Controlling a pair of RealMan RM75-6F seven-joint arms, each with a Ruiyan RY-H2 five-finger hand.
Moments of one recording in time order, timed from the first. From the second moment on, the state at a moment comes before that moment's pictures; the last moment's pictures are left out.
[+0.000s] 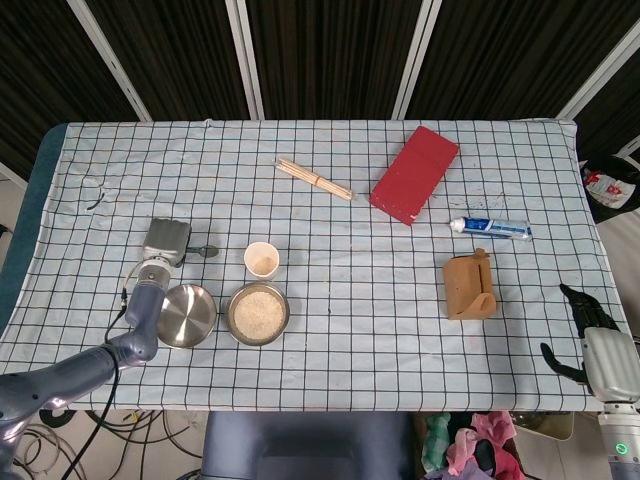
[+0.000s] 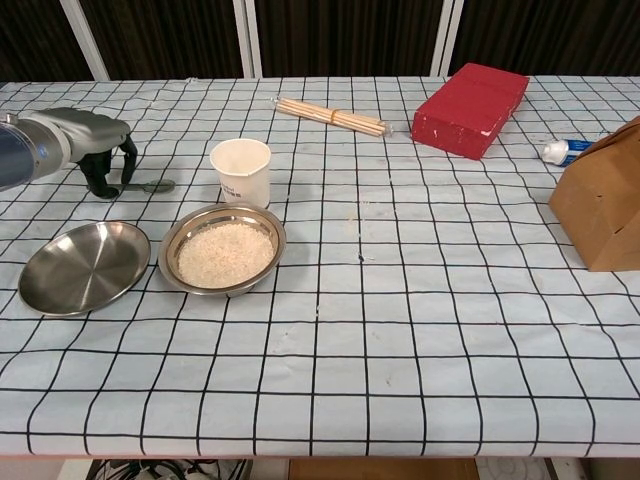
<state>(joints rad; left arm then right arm) -0.92 -1.70 -0.18 -0.93 0.57 0.75 0.77 0.07 -1.09 0.09 -1.66 -1.42 1.44 0.11</state>
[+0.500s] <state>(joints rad) -0.92 -1.70 -0.18 -0.92 0.58 0.74 0.75 0.07 -1.10 0.09 -1.66 -1.42 1.44 0.11</state>
